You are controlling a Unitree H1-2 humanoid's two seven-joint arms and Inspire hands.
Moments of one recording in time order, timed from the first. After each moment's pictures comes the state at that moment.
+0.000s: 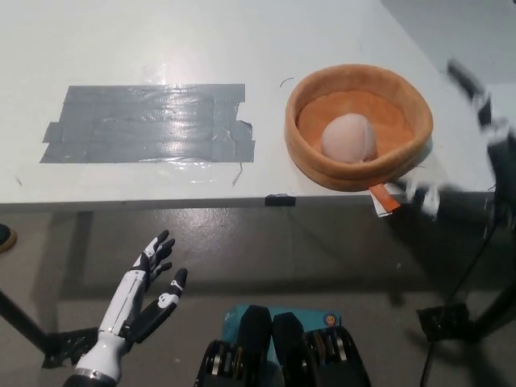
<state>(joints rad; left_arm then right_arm) -0.08 0.19 -0.07 0.14 0.09 -0.21 -0.07 -0.41 -0.32 0.06 -0.35 -0.24 0.01 0.08</state>
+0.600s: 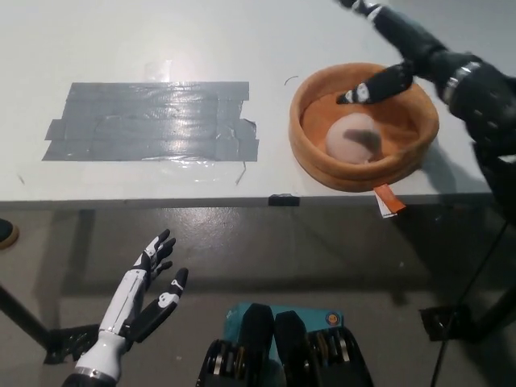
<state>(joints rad) -0.09 0.19 -0.08 0.14 0.10 -0.21 -0.08 -1.01 -0.35 0.36 0.40 -0.29 0.30 0.38</state>
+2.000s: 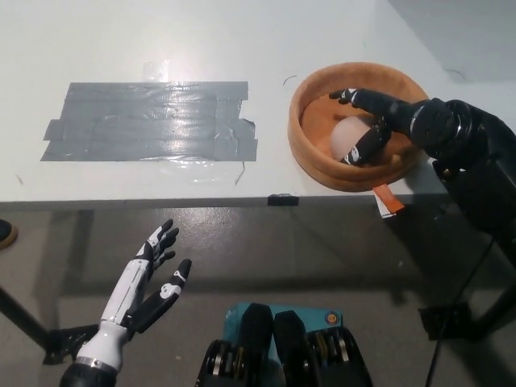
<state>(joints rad) -0.12 0.20 -0.08 0.13 0.10 -0.21 -0.09 -1.02 -0.32 0.48 0.65 -0.39 0.36 0.51</state>
